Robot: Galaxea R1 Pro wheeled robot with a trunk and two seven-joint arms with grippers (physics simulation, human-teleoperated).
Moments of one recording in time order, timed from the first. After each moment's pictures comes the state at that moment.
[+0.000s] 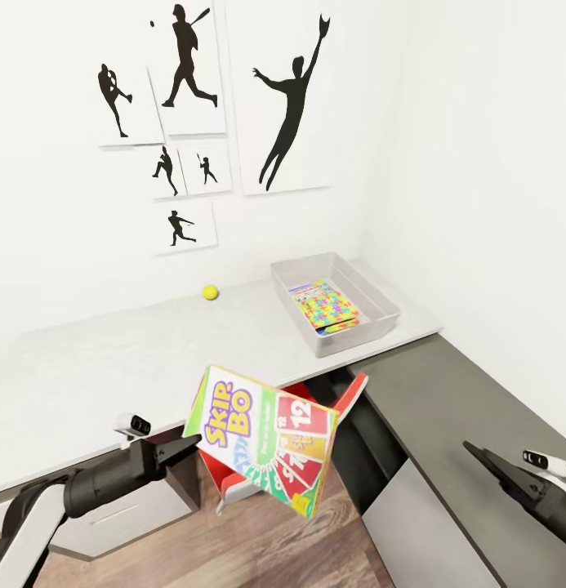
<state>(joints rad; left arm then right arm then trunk) -0.19 0.25 0.09 -1.50 0.94 1.03 -0.94 -0.10 -0.34 -0.52 -1.23 -0.68 0.64 1.41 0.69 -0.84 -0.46</state>
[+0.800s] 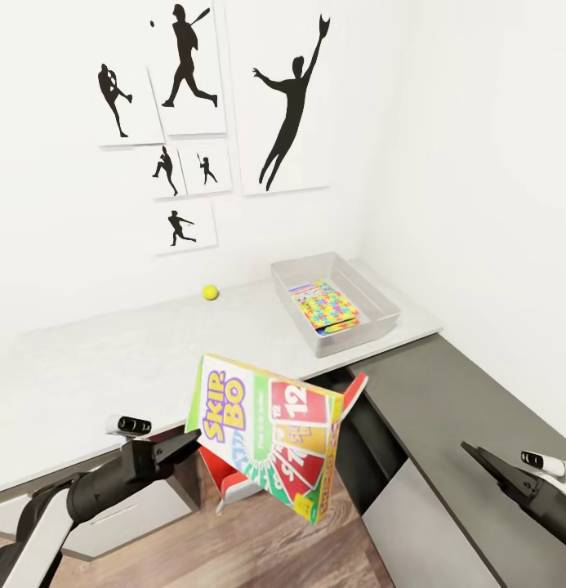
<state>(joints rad) -0.18 0.20 0.10 -1.50 0.94 1.01 -1.11 -0.10 -0.34 -0.51 -1.23 -0.68 0.64 1.36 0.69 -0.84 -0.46</state>
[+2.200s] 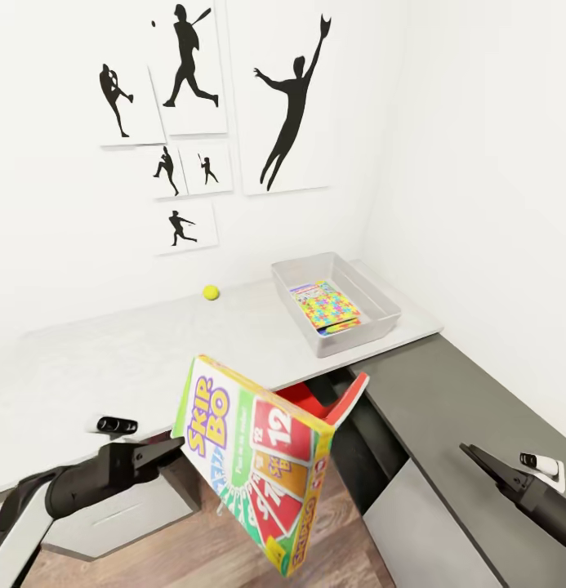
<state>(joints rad) -0.20 0.33 0.04 -1.49 0.95 1.03 -1.25 -0.10 -0.34 -0.51 -1.23 -0.68 0.63 1.28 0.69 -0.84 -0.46</state>
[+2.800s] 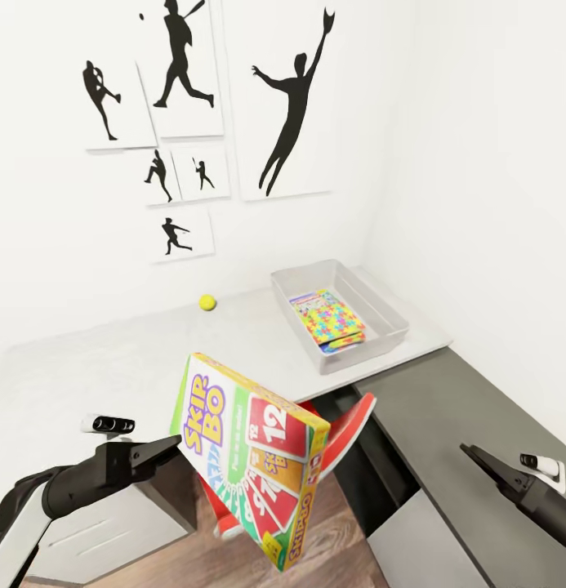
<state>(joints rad) -0.20 0.32 0.05 -1.49 0.94 1.03 -1.26 -0.10 -0.34 -0.51 -1.22 -0.68 0.64 1.29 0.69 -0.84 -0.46</state>
